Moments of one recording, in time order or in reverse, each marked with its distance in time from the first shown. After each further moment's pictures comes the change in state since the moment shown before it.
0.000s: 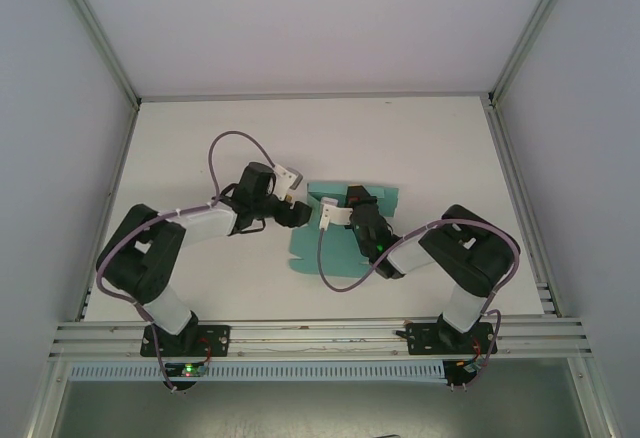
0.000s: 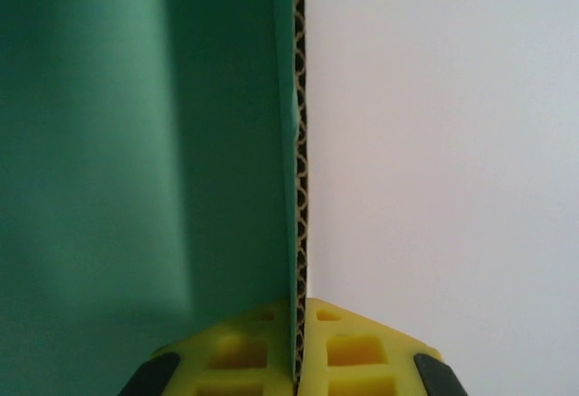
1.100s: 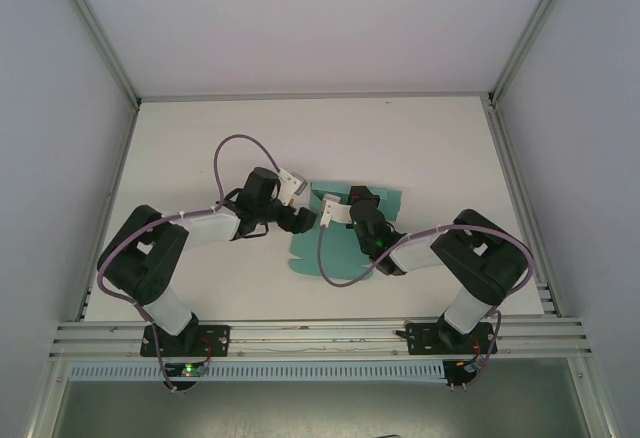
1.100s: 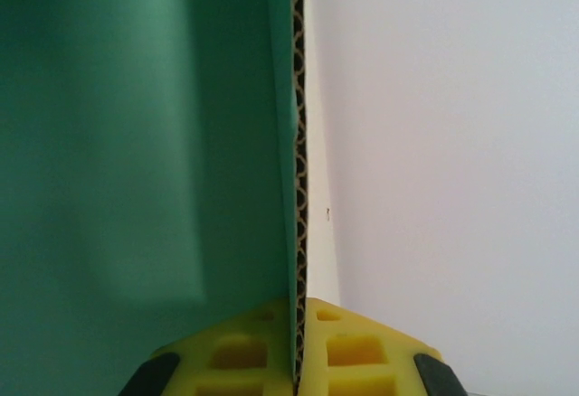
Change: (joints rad) left arm -0.043 -0.018 -0.036 0.022 -0.048 0.029; right arm -0.002 -0.071 0.028 -0.190 0.018 0.096
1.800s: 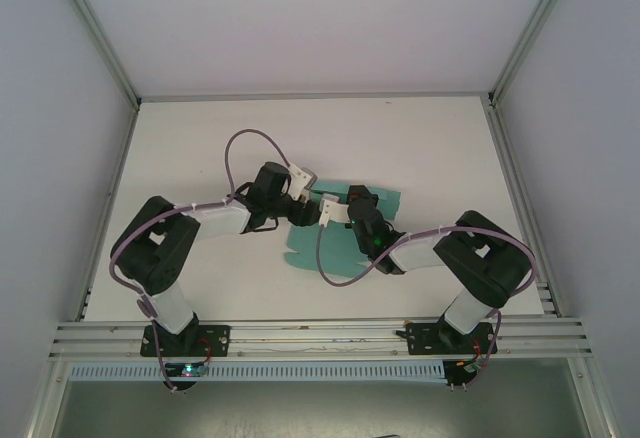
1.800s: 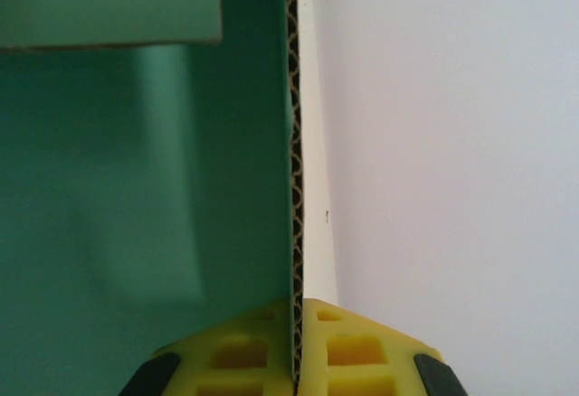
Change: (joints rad) left arm -0.026 0.098 0.099 0.014 -0.005 -0.049; right arm 0.013 -0.018 0.019 -0.049 0.012 0.004
